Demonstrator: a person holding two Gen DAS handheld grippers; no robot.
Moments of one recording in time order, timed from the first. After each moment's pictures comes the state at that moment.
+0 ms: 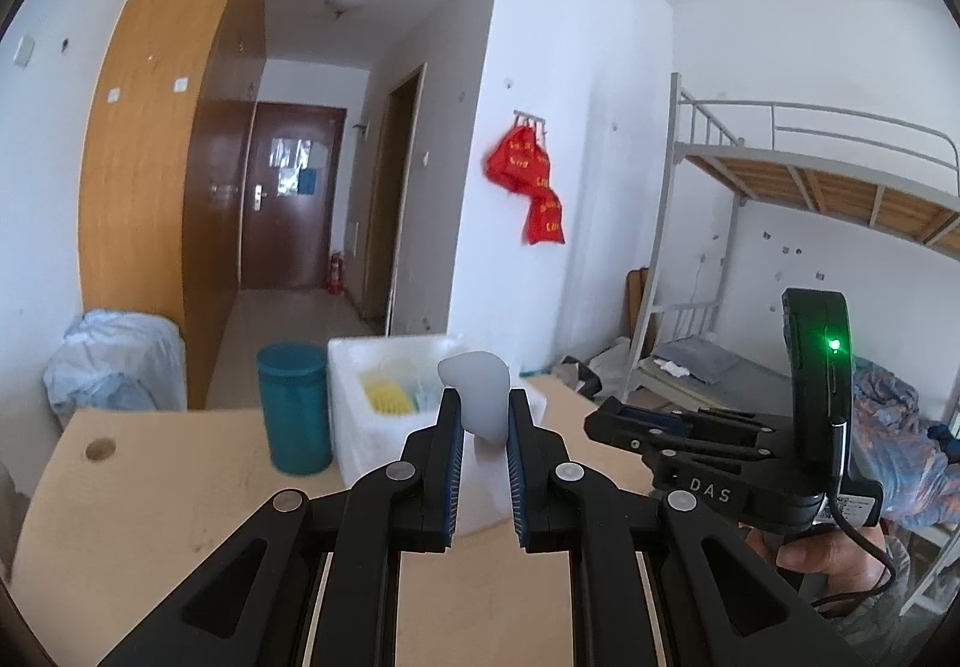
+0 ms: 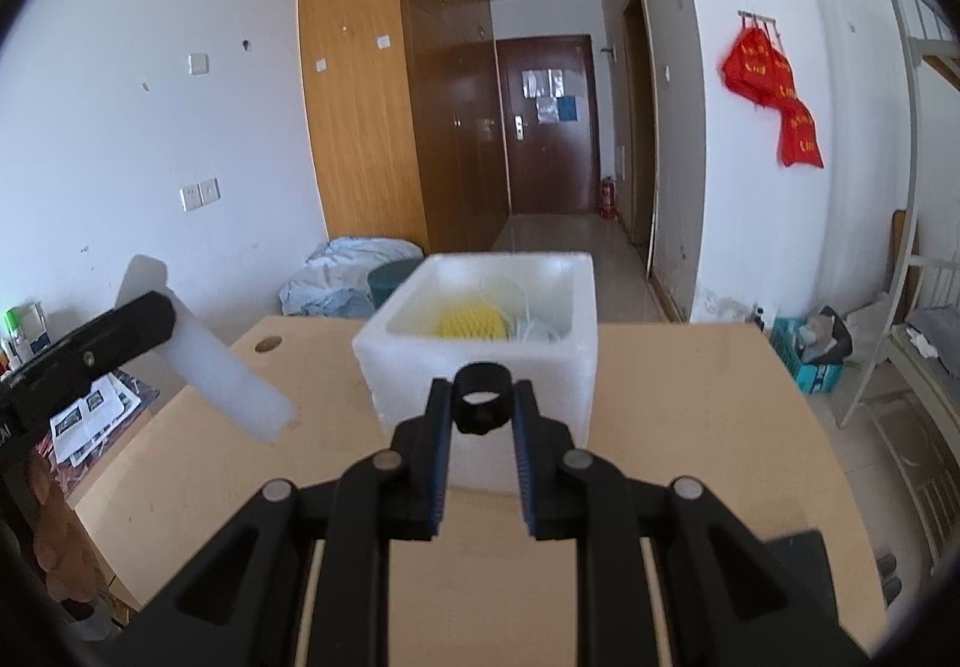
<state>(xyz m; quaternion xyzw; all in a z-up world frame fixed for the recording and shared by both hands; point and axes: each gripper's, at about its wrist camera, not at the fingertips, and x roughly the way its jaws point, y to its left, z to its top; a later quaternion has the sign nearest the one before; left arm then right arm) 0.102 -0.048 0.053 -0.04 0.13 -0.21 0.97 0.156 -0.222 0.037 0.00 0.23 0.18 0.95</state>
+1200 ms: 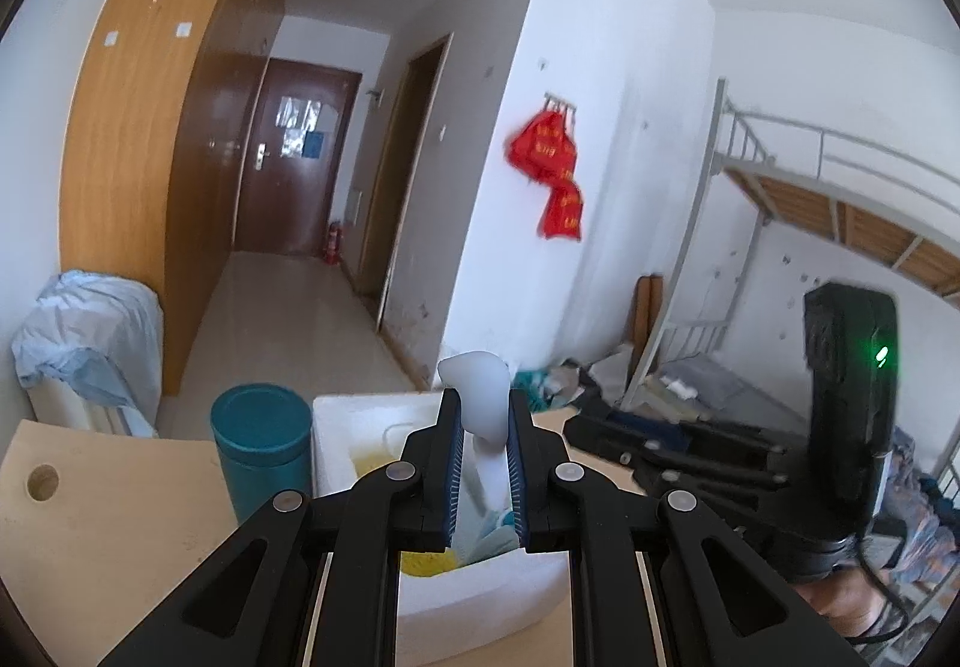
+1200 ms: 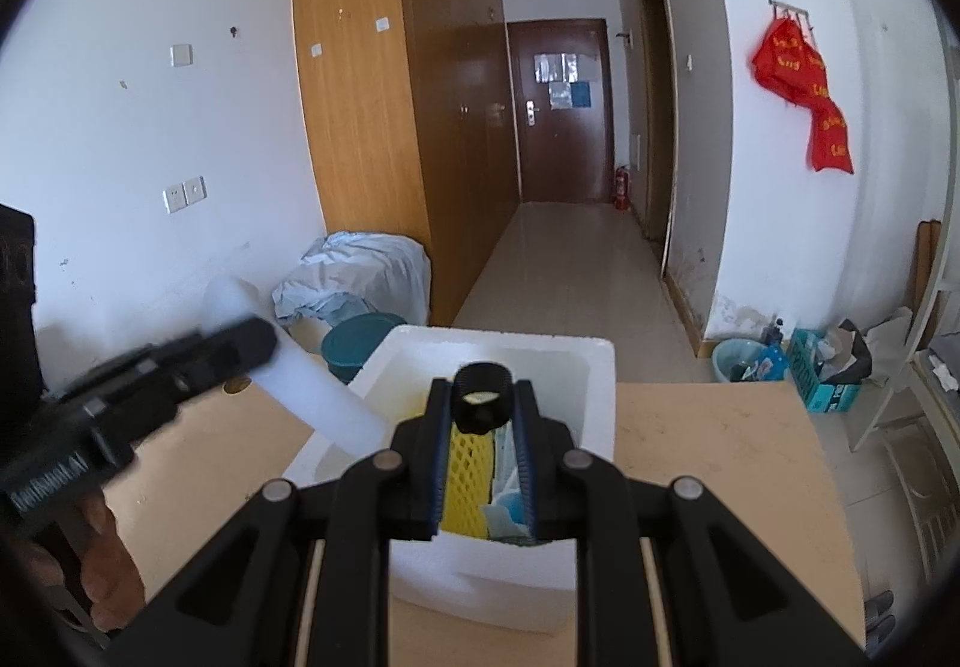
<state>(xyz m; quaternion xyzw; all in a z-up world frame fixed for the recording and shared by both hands) 0.255 -0.050 0.061 -0.08 0.18 -0.21 0.96 0.262 -0.205 0.049 -0.01 0.26 0.20 0.94</state>
